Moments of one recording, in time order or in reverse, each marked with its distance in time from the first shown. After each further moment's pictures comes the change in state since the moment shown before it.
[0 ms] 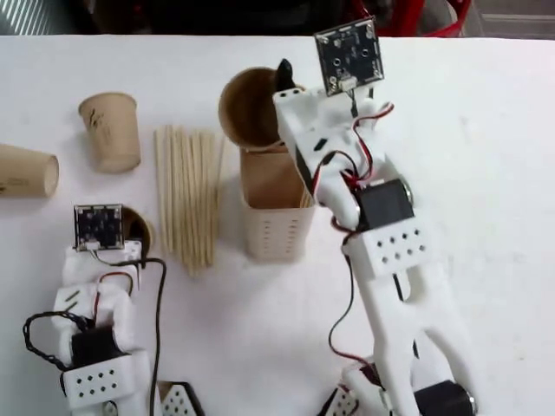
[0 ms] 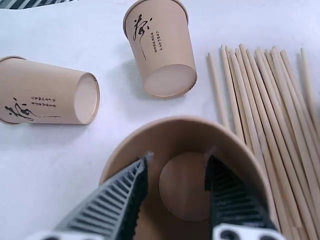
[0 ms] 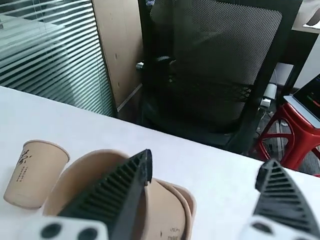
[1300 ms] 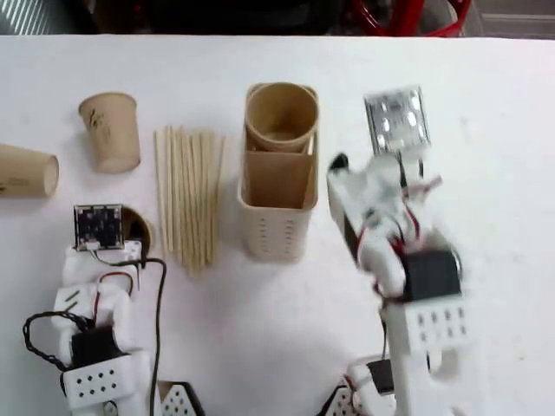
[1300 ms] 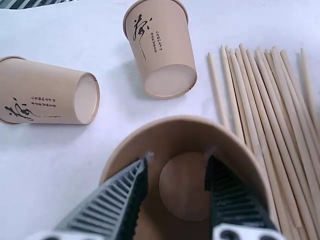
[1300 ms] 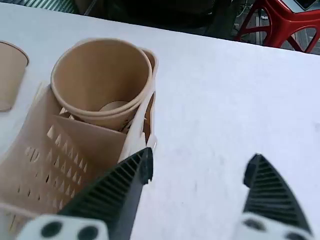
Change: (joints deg) left arm 0.0 0.0 0.0 0.0 0.0; right arm 8.7 -28.1 20.0 26.7 -0.1
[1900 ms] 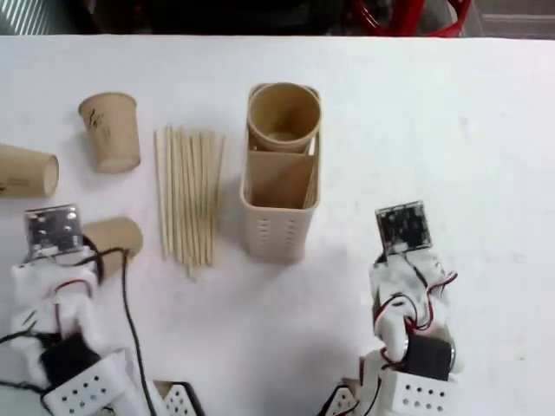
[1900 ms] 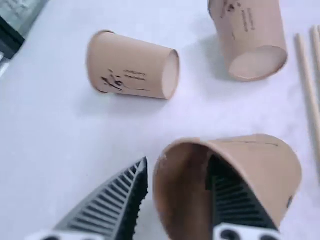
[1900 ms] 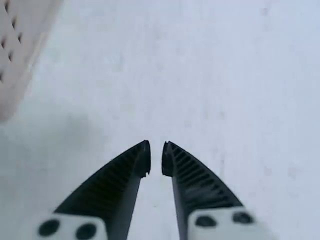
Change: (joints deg) left arm -19.3 0.9 -13.9 12.8 -10.2; right arm 21.5 -41.2 49.1 0.5 24.0
